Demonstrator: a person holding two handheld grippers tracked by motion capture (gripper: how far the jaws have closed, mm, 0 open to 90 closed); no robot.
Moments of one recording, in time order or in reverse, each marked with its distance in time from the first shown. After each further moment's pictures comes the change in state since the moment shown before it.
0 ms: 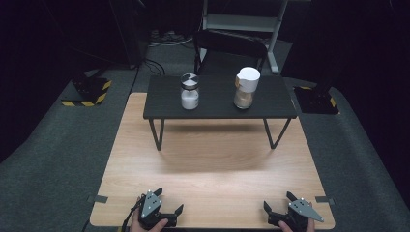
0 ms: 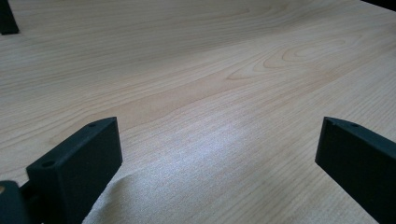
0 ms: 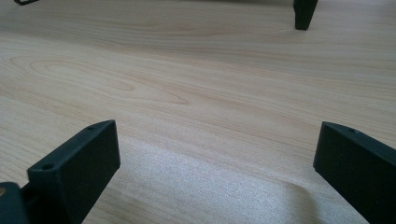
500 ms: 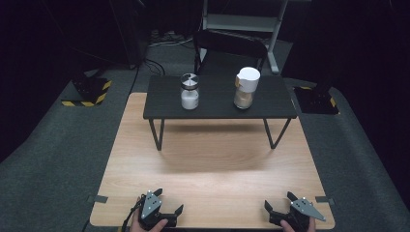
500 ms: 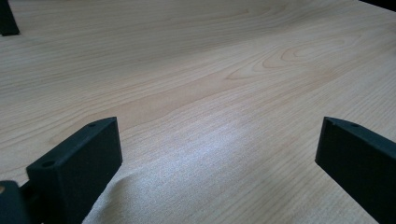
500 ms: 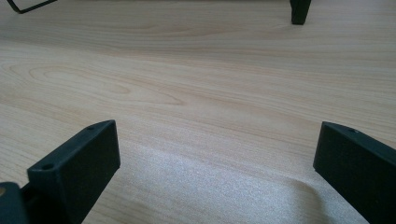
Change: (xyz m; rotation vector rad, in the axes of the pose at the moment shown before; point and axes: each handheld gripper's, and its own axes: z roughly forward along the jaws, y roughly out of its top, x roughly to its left) left arm 0.000 -0.002 -0.001 -0.009 -0.003 0.005; right arm -0.005 0.001 0.000 0.006 0.006 0.043
